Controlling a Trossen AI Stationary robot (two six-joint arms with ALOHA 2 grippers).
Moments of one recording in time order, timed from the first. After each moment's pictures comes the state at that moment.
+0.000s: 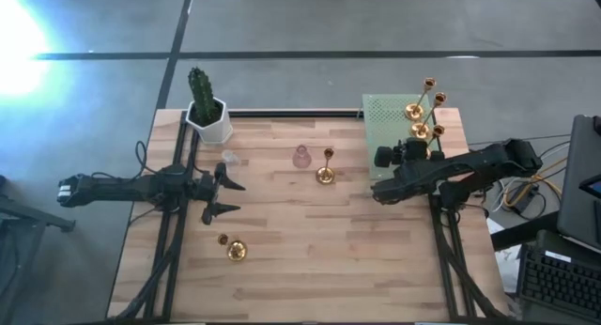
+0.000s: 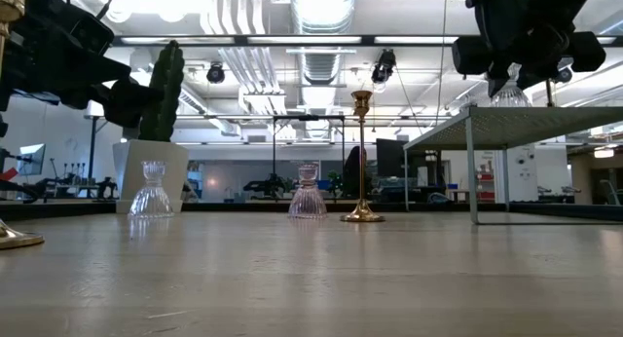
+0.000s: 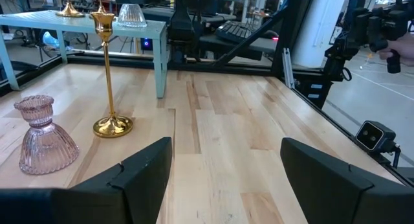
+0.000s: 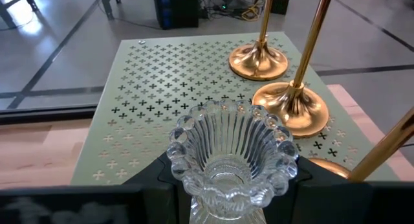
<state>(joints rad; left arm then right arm) 0.06 0.29 0.03 0.11 0.20 -0.09 0.12 1.35 0.94 -1.57 1.05 2.07</state>
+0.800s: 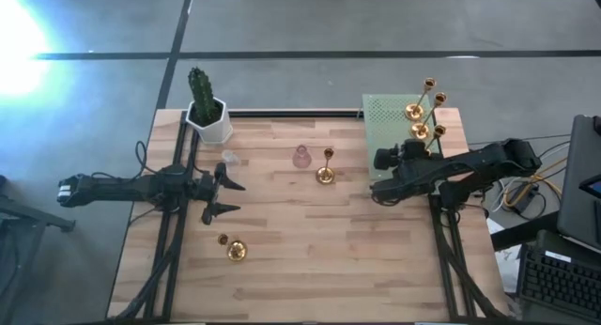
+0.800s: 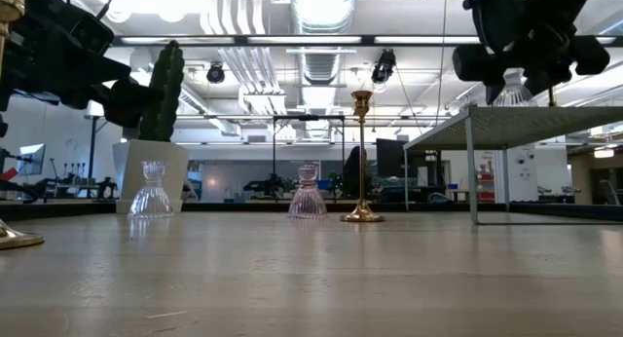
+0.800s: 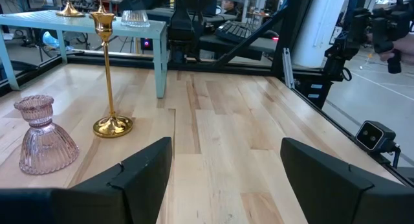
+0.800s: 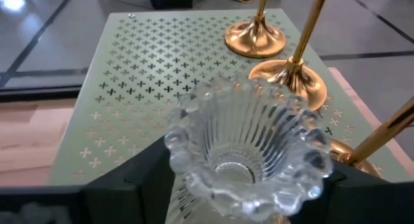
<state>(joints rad) 0.06 0.29 0.03 0.11 0.20 -0.09 0.12 1.35 0.94 -1.55 1.01 2.04</state>
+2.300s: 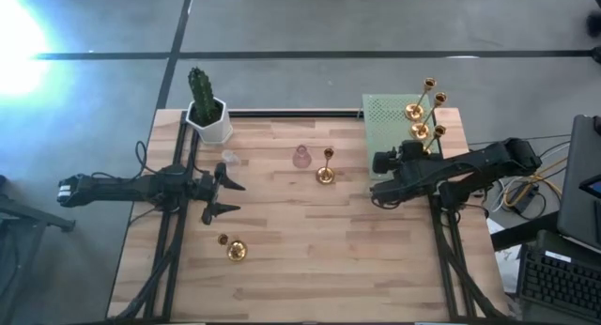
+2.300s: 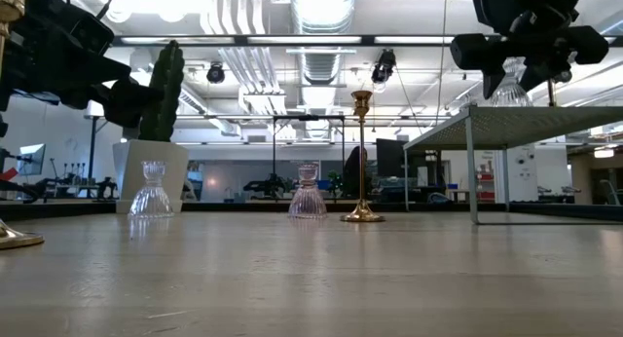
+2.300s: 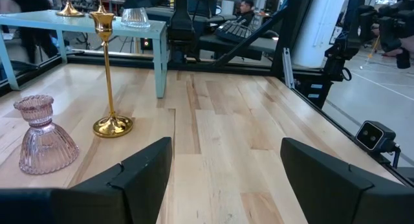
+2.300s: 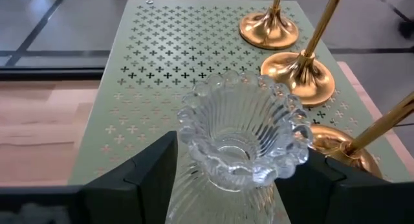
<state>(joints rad) 0.06 0.29 0.03 0.11 0.20 -0.09 0.16 1.35 1.01 -1.57 0.96 1.98</state>
